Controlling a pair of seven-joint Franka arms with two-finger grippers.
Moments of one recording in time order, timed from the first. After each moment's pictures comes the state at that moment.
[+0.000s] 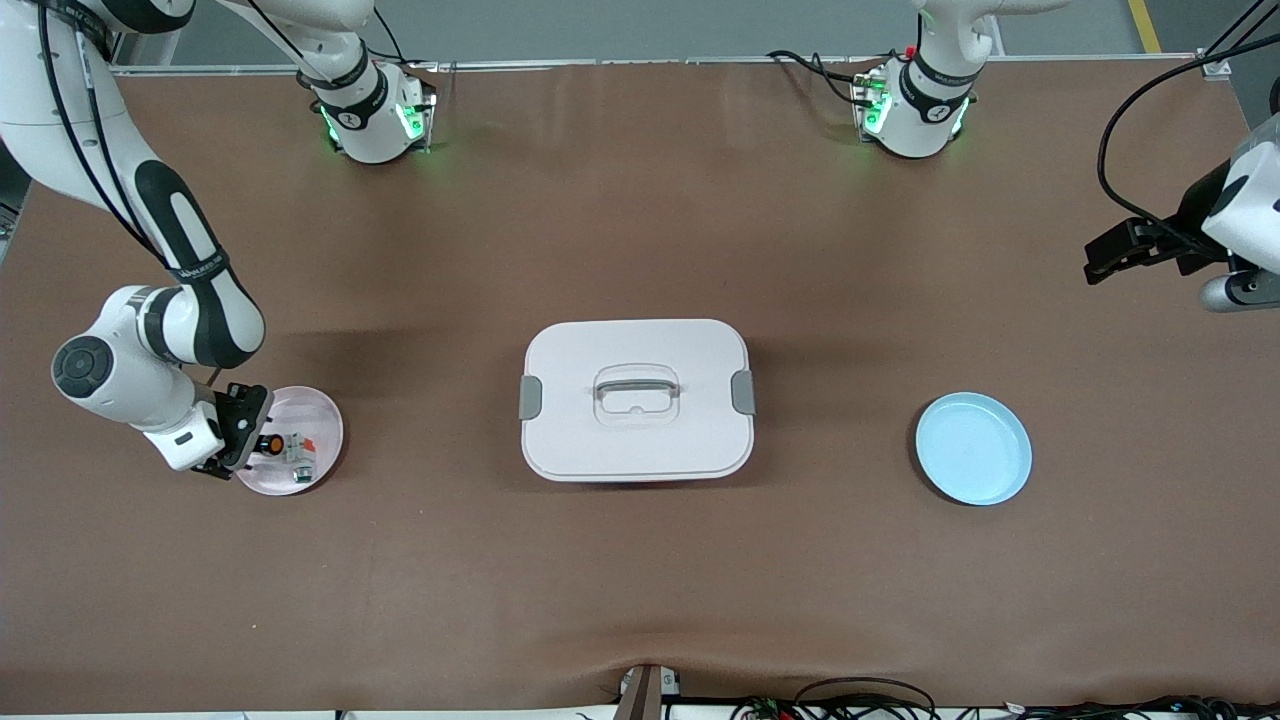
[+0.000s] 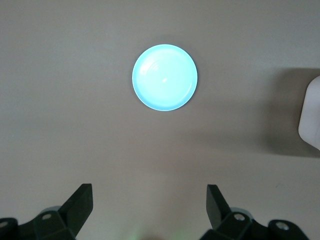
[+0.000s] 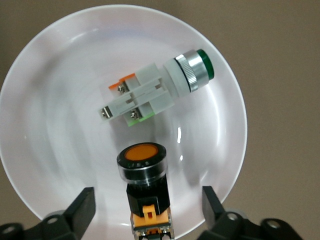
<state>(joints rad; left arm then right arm) 0.00 0.04 -0.07 -1.52 0.05 1.51 -0.14 -0.27 0.60 0.09 -1.90 -0.12 2.54 -1.45</state>
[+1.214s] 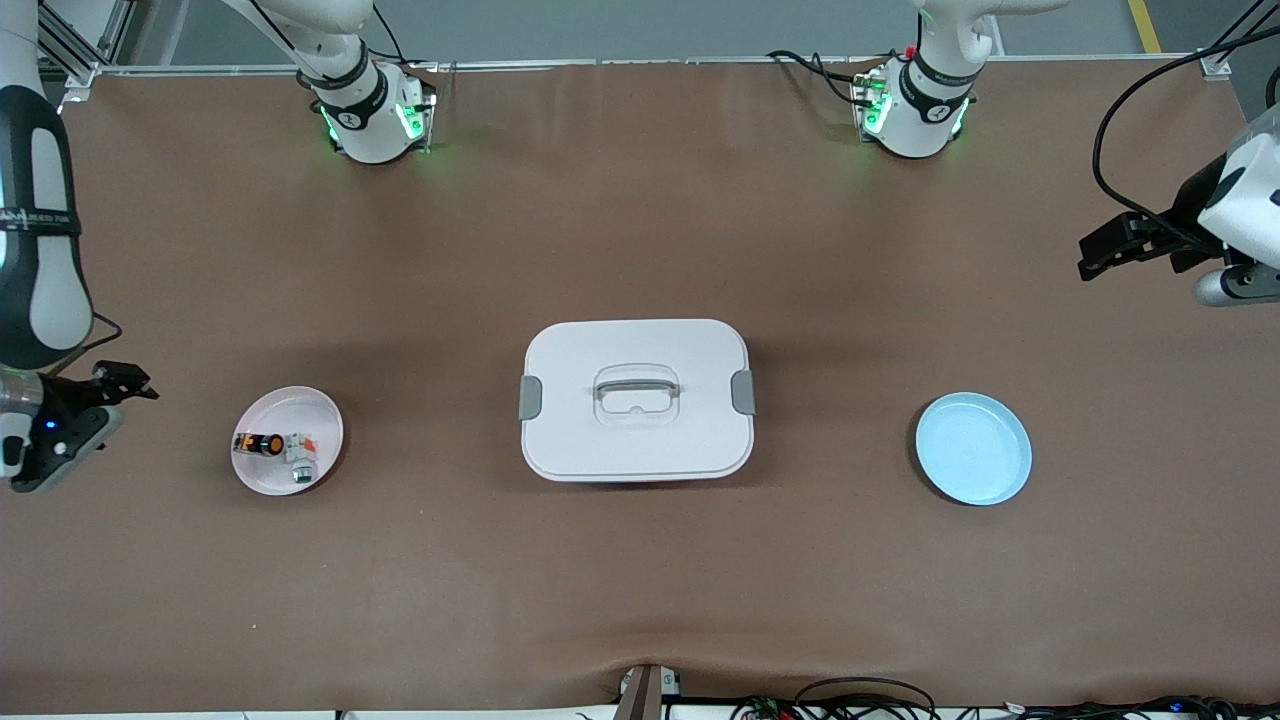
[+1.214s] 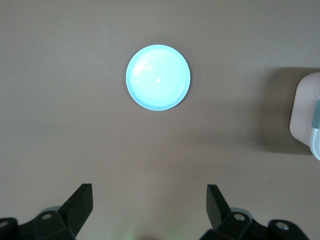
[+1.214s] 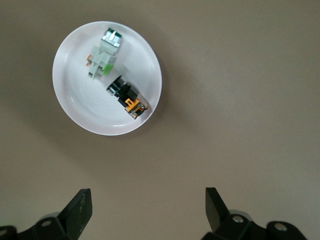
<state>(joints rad) 0.00 0.03 -0.08 -1.52 0.03 1.50 -0.14 -0.33 0.49 0.09 -1.49 -0.12 1.86 -0.92</state>
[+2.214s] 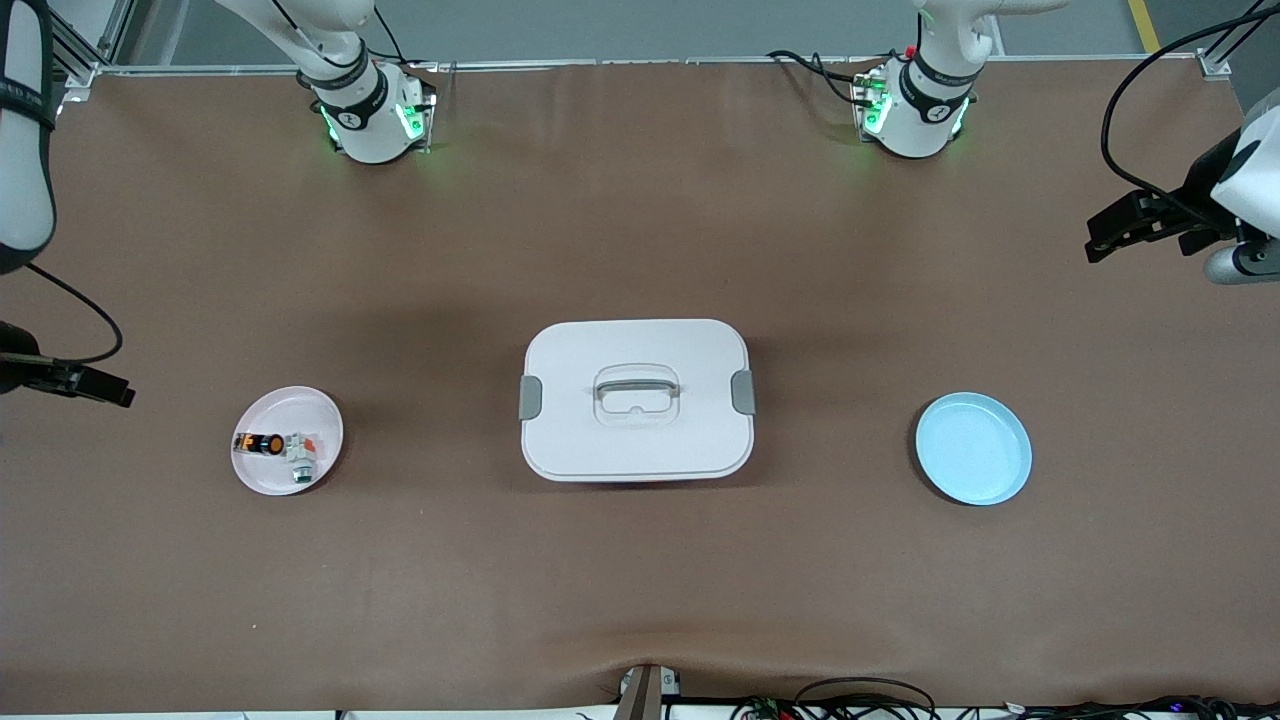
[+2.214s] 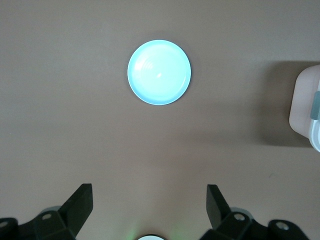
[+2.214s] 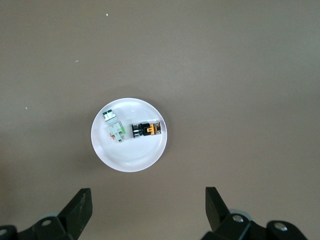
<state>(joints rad) 0.00 0.01 -0.07 -1.52 0.03 1.47 -0.12 -0.25 0.28 0.12 -1.47 -0.10 1.72 0.07</state>
